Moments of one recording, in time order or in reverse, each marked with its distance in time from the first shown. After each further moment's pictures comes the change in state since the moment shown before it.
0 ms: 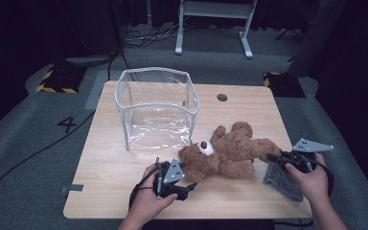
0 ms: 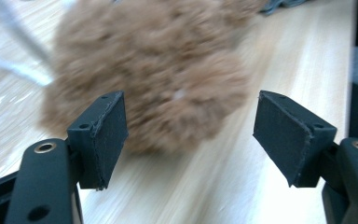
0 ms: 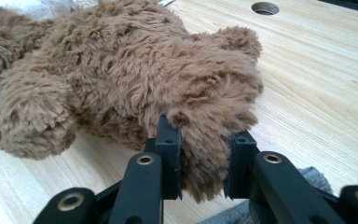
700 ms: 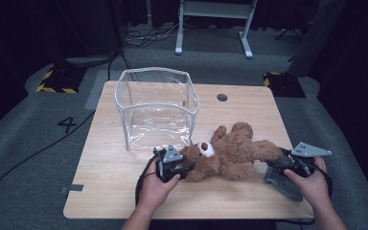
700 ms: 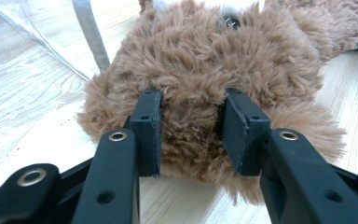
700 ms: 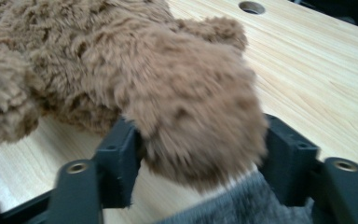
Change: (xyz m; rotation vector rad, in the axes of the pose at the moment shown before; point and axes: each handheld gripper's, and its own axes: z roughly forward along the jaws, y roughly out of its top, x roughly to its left) left arm 0.034 0.006 0.015 -0.008 0.054 -0.261; right arm -0.003 -0.013 0.008 0.001 -0.063 -0.091
